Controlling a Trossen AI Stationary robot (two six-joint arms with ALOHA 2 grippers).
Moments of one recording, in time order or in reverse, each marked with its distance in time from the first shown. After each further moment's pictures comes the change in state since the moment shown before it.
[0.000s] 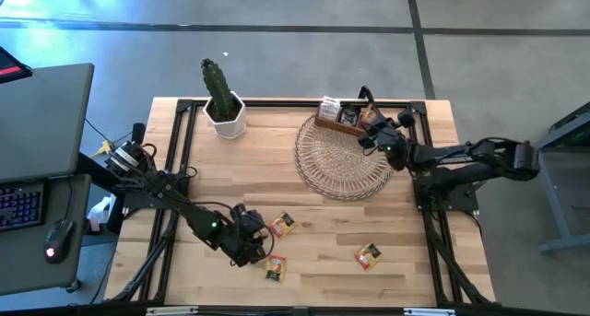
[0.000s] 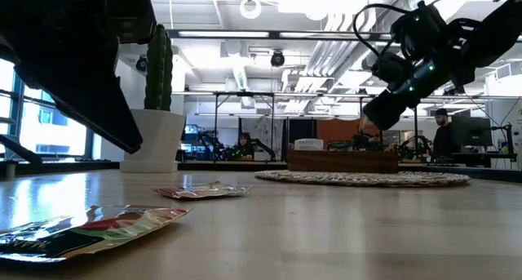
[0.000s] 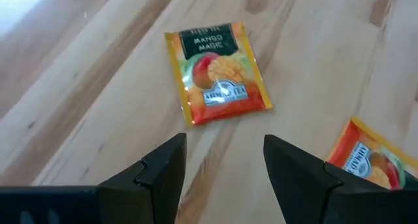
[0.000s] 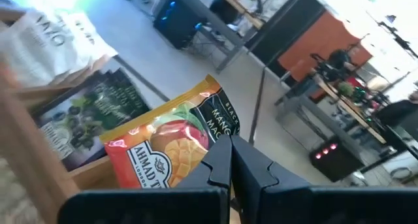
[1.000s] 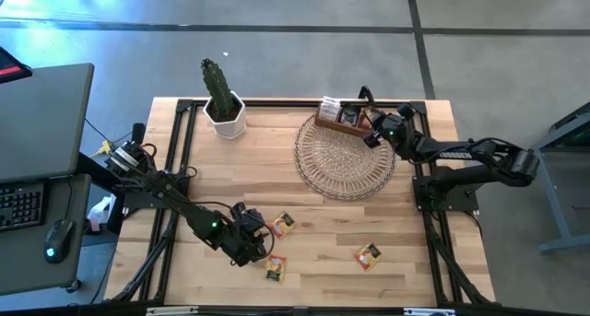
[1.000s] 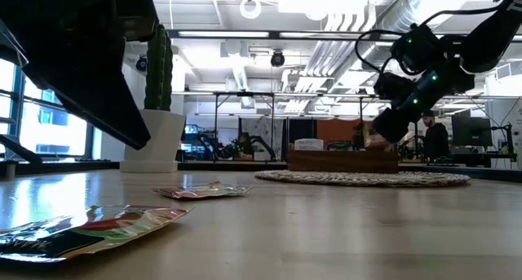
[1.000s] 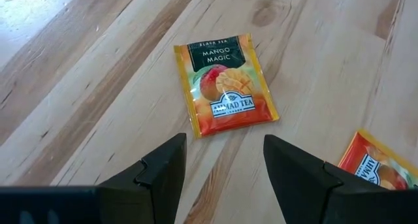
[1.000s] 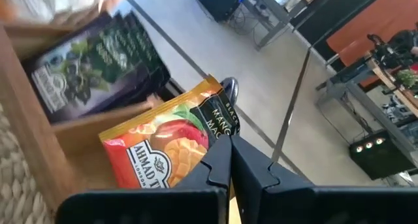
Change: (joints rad) left arm 0.000 0.000 0.000 -0.001 -0.042 0.000; right arm -0.256 0.000 -0.001 -0.119 -0.381 -0.028
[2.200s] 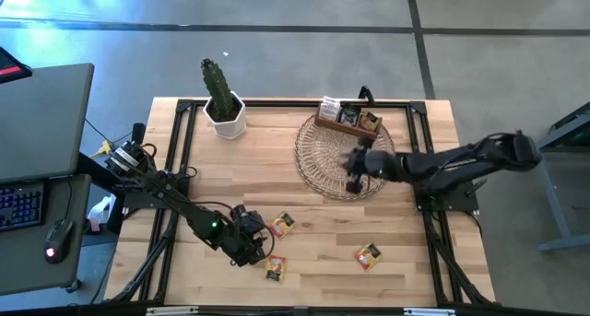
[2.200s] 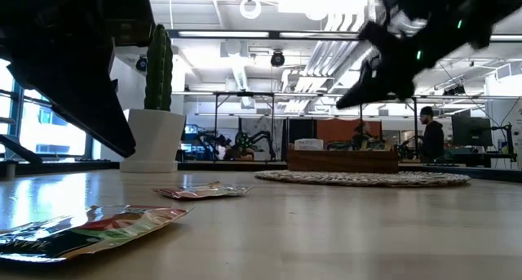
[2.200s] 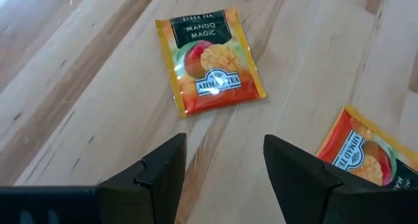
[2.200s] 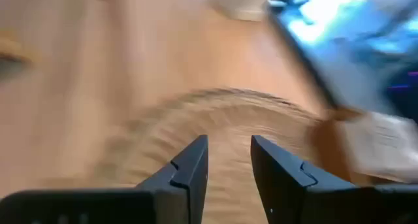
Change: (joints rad) left arm 0.000 0.000 0.000 0.001 0.085 0.000; right arm 0.619 0.000 0.169 -0.212 -0.223 0.174
